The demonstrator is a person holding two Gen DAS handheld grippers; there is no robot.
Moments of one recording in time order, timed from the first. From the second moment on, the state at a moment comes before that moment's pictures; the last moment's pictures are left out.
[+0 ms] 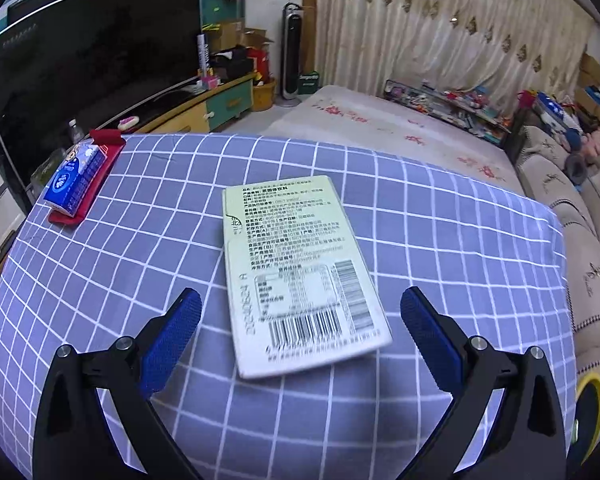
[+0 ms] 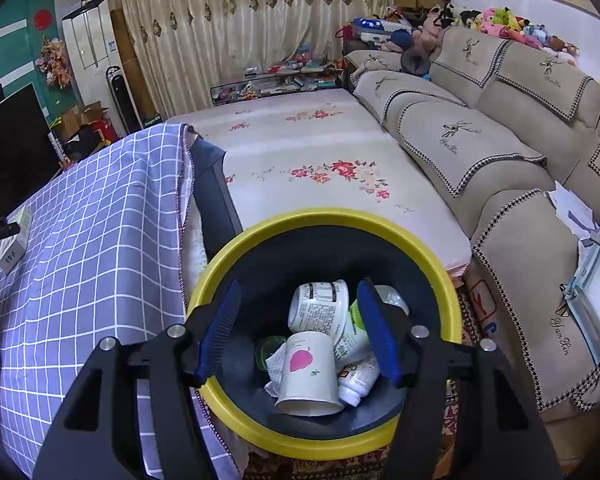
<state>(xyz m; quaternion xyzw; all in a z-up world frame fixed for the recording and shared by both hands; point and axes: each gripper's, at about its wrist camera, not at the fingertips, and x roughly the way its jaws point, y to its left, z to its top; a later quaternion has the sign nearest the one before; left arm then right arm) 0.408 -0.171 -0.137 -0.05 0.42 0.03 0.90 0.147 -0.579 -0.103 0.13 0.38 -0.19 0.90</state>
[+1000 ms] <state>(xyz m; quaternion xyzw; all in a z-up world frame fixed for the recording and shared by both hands) 0.267 -0.308 -0.084 0.07 0.37 -0.24 0.90 0.082 -0.598 -0.078 0.15 0.34 -0.20 0.91</state>
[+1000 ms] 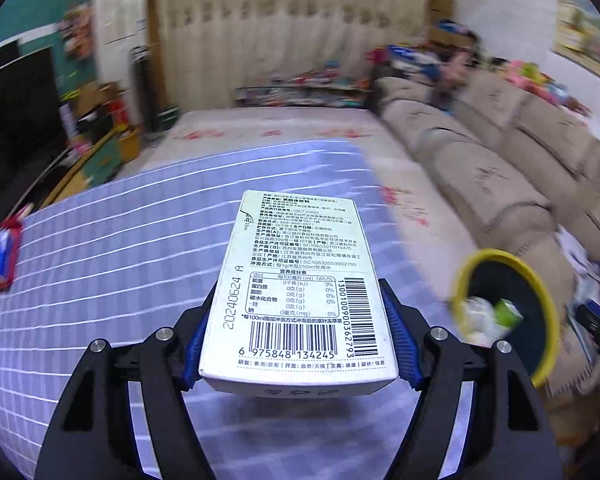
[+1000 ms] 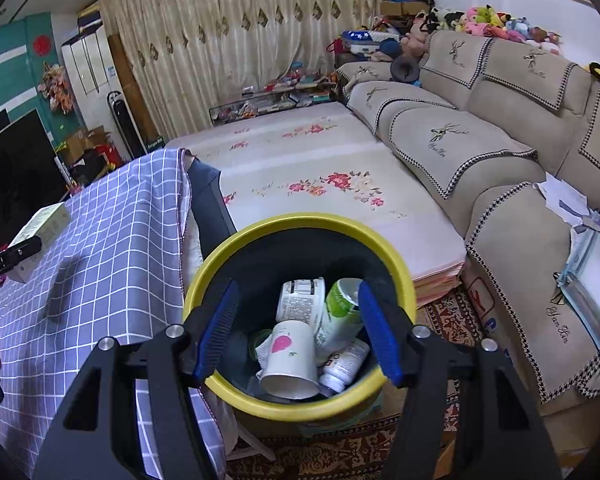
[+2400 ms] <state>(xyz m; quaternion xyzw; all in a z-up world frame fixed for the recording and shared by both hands) 0.131 -0.214 -0.021 0.05 0.29 -0.22 0.93 0.025 -0.507 -0.020 0.12 0.28 -0.11 0.95</state>
